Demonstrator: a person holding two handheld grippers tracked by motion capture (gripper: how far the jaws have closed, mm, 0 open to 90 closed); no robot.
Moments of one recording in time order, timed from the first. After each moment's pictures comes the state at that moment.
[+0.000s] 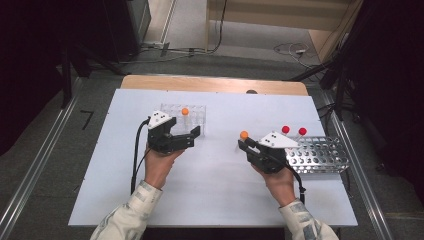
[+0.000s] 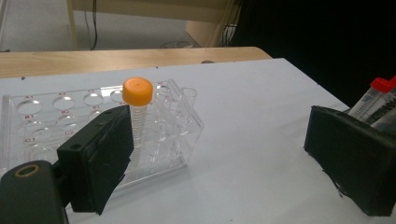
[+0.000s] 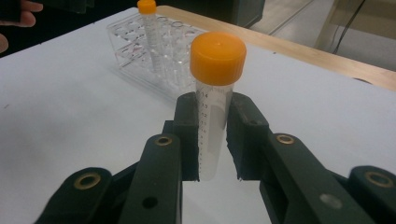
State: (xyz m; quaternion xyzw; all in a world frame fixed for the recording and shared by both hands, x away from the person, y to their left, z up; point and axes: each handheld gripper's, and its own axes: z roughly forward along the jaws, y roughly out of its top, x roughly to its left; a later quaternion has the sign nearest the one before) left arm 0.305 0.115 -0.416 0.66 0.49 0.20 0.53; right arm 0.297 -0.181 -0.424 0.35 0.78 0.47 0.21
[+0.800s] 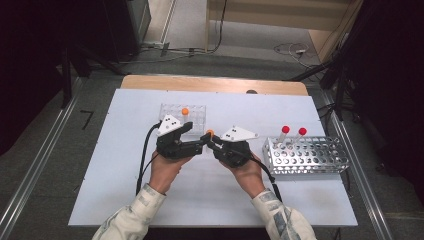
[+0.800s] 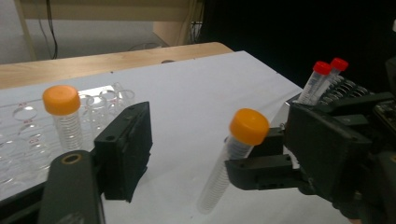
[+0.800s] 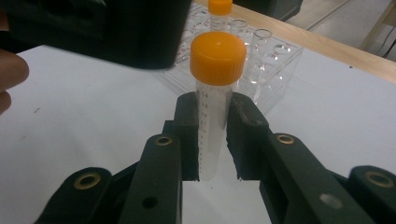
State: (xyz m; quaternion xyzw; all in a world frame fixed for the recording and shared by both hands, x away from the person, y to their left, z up) left arm 0.291 0.092 -0.413 0.70 0.42 0.19 0.54; right arm 0.311 -0.102 -0.432 0.30 0.82 0.46 0.18
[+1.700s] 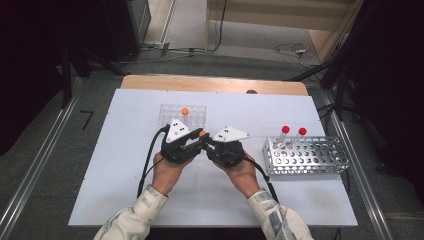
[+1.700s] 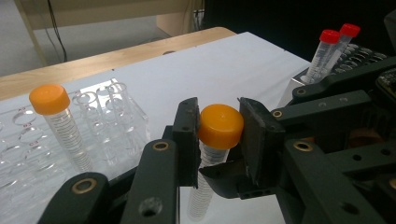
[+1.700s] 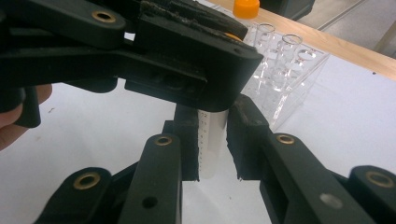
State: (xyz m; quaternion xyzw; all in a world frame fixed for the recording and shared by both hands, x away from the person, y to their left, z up) left arm 0.288 0.084 -0.417 0.72 0.40 0.21 0.52; right arm 0.309 -0.089 -0.432 0.29 0.82 0.46 0.17
